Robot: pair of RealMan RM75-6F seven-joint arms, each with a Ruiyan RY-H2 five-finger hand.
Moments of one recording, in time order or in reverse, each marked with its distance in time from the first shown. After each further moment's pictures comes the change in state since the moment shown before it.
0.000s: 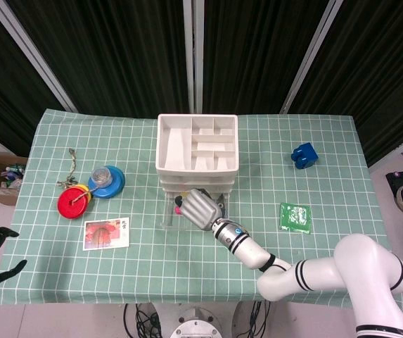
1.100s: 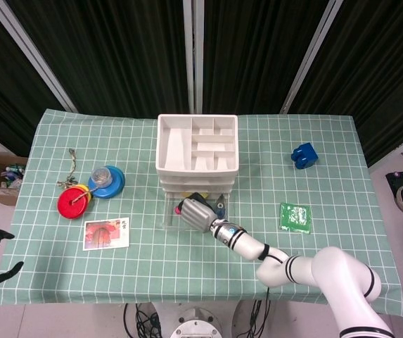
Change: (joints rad) left arm 0.019 -0.012 -0.008 0.022 -0.014 0.003 -0.026; right arm -0.055 -0.188 -0.057 0.443 -0.322 -0.139 0.017
